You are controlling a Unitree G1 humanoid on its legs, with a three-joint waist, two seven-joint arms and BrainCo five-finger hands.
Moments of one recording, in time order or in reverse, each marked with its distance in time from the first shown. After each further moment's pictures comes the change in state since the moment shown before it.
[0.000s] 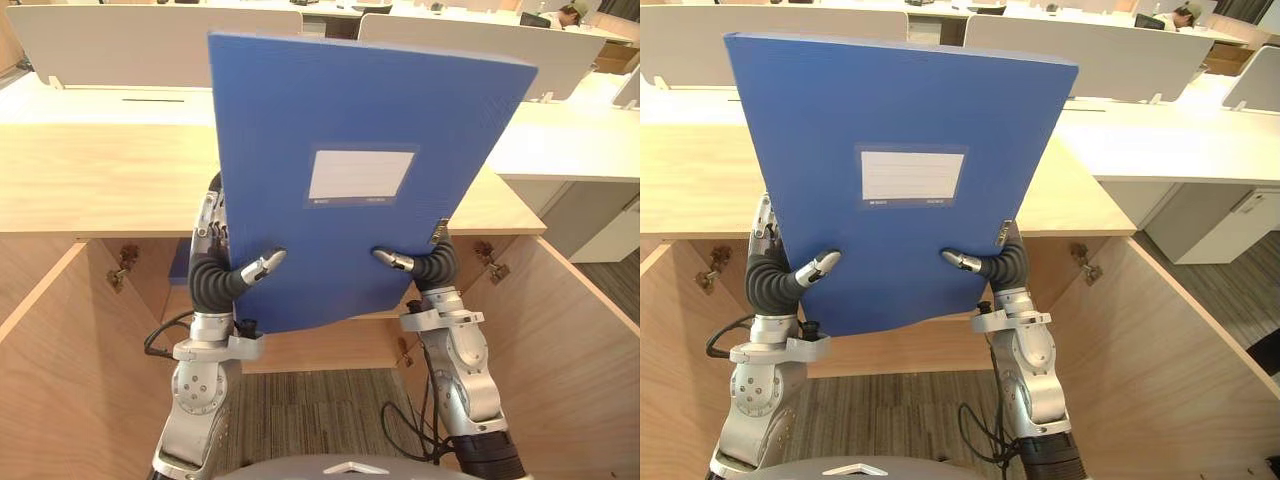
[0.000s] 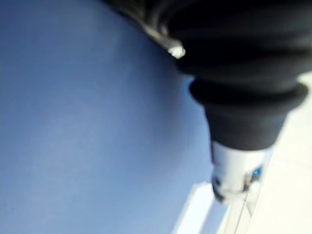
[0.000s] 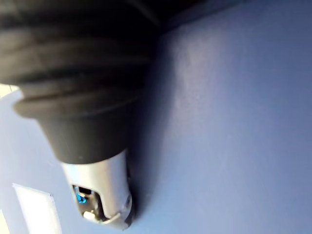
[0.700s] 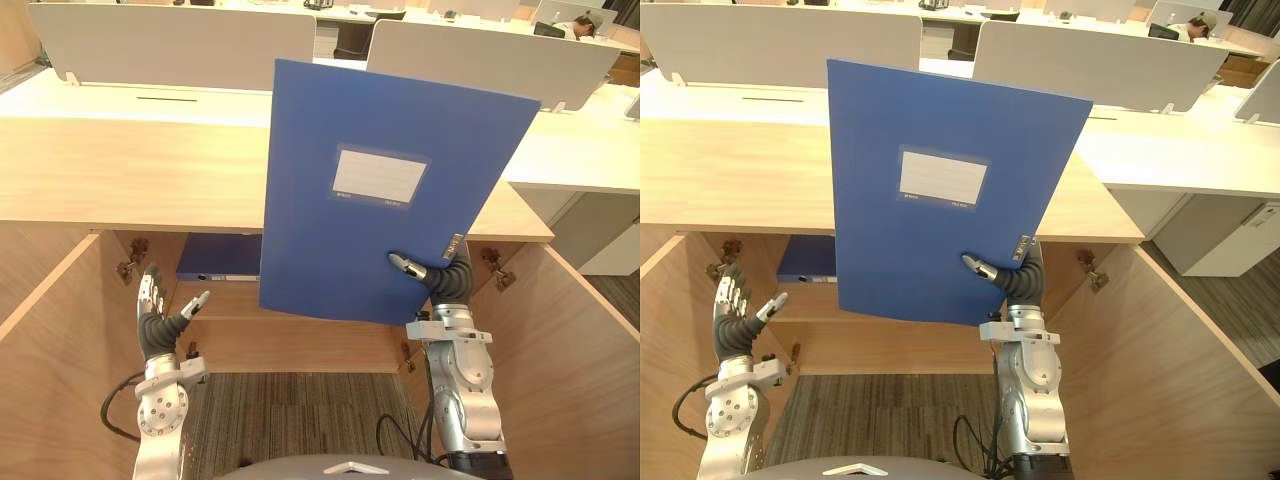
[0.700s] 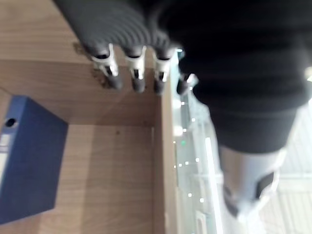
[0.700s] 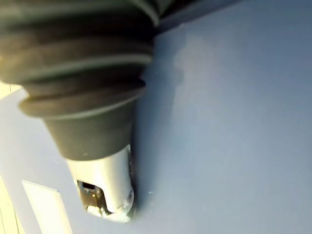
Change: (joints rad) left arm 0.151 -0.085 0.379 0.391 0.036 0.126 0.037; right arm 0.092 0.104 -0.120 0.000 -0.156 0.027 -0.083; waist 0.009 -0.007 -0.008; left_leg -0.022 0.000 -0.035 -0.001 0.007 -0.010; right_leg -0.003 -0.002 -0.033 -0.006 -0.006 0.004
